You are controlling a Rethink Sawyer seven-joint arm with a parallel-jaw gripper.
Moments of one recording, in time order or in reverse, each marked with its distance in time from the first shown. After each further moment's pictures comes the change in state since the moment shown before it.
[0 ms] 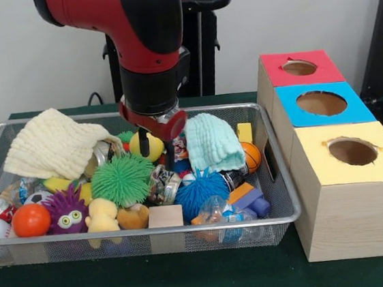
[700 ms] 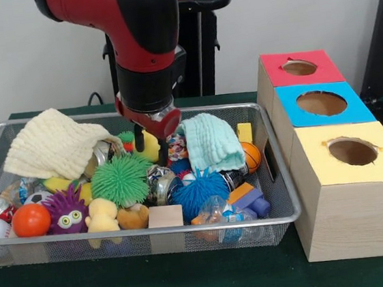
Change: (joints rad) arm 0.034 0.011 -0.053 0.017 0.046 0.000 0.000
